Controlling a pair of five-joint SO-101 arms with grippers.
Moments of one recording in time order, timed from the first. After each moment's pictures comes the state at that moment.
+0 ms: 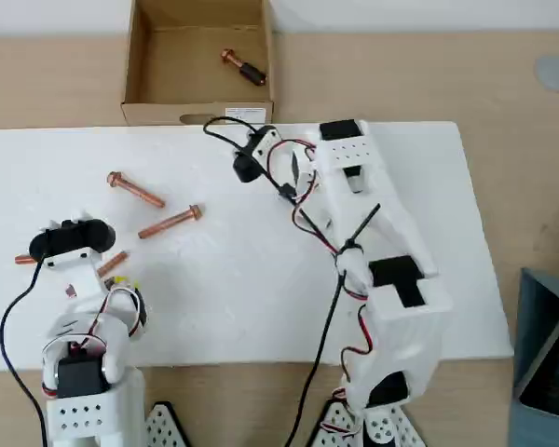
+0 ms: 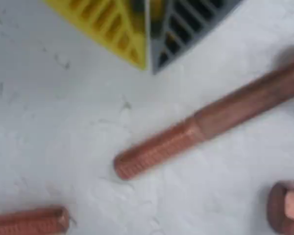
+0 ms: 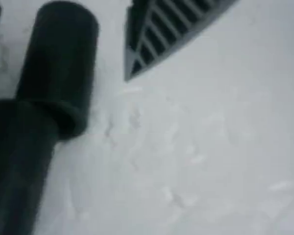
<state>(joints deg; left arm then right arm) -10.7 -104.1 92.9 66.7 -2.0 -14.4 21.6 0.0 77.8 39.7</state>
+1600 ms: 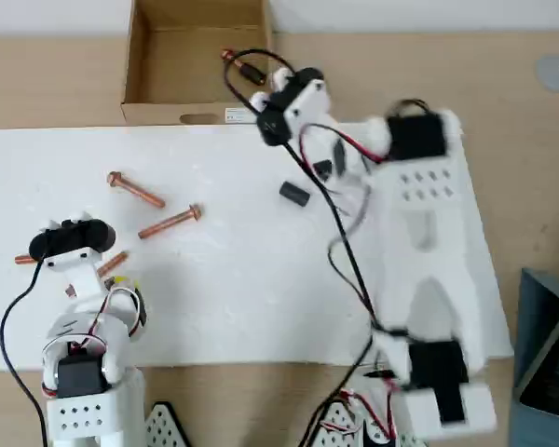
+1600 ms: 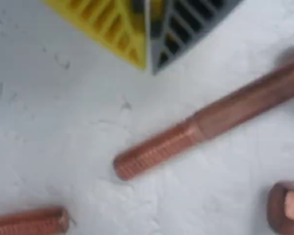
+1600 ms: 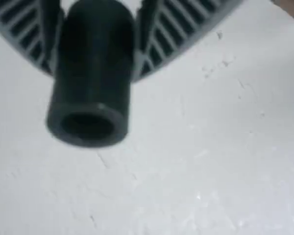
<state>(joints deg) -10.7 -104.1 92.9 66.7 -2.0 -11.7 -11.0 -8.5 101.1 31.8</state>
